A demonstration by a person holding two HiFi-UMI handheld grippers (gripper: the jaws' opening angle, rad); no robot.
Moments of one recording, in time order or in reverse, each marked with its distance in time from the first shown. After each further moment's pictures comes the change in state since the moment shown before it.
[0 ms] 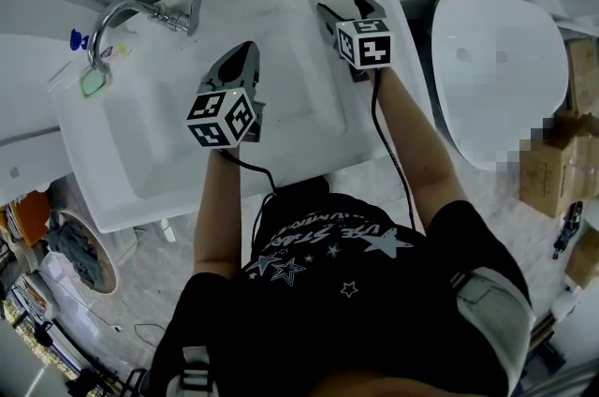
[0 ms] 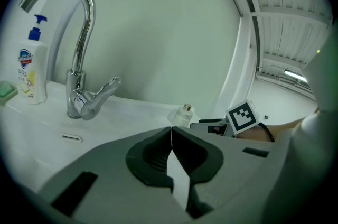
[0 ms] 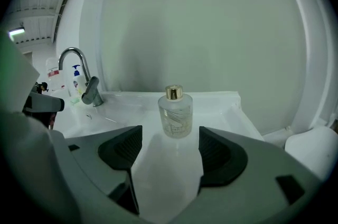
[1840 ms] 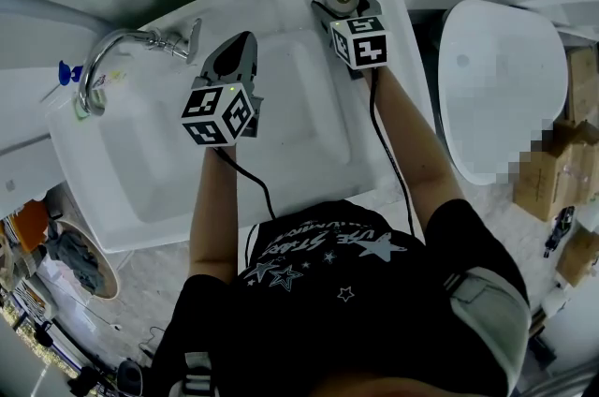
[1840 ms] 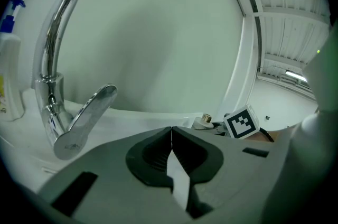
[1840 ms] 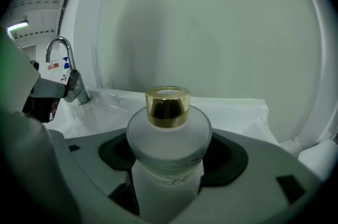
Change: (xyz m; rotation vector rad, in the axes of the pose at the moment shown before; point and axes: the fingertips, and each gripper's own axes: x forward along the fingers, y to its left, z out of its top) left arm 0.059 0.040 0.035 0.002 -0.011 -0.005; right arm 0.072 -0.006 0.022 -0.065 0.029 0.025
